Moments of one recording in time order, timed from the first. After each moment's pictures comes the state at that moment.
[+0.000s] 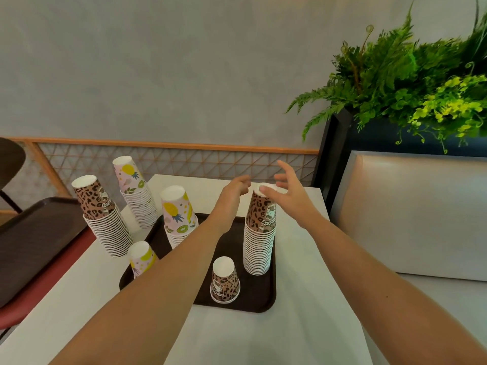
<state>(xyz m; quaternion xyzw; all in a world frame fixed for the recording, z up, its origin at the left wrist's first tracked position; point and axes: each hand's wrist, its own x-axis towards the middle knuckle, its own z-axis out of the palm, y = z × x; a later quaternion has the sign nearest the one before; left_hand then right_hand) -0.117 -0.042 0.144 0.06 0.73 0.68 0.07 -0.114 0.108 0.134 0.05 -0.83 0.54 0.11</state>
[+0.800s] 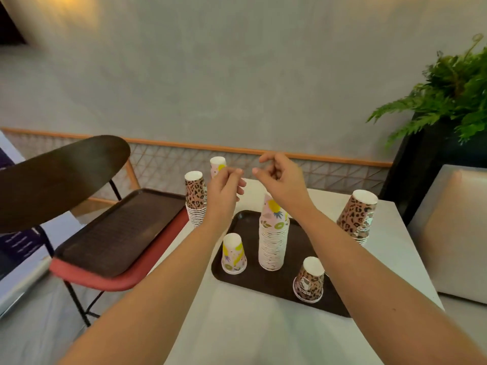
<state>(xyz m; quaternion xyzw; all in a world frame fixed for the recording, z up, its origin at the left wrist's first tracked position) -0.064 -0.250 0.173 0.03 0.69 0.69 -0.21 -0.080 -0.120 0.192 0.21 -0.77 0.57 0.20</state>
